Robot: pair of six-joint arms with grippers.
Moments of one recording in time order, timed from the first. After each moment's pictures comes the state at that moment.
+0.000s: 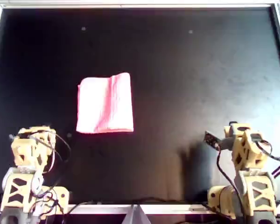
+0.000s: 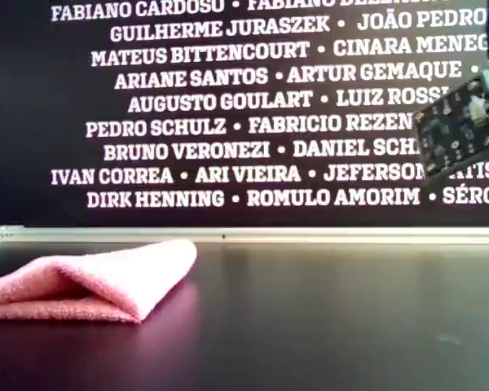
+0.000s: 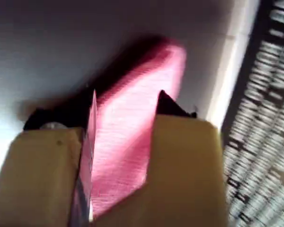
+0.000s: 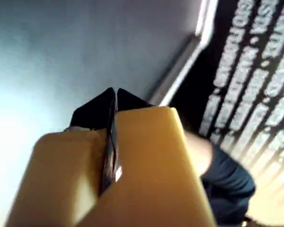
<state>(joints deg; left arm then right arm) -1.6 176.2 173.1 32.9 -1.4 1.8 3.2 176.7 173.2 34.5 12.0 2.6</state>
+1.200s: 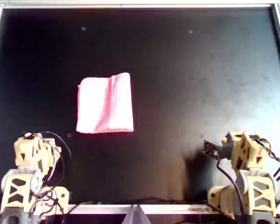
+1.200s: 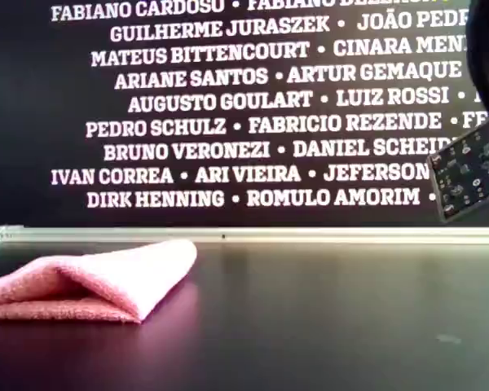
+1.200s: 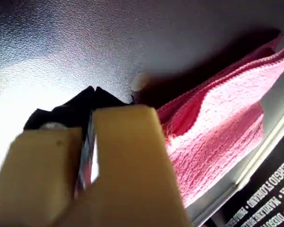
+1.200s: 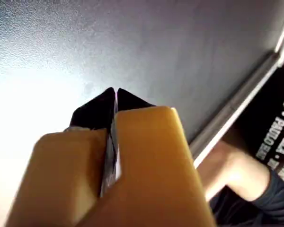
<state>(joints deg) 0.7 176.7 173.1 48.3 5.3 2.0 -0.8 176.7 173.2 48.8 5.6 2.6</state>
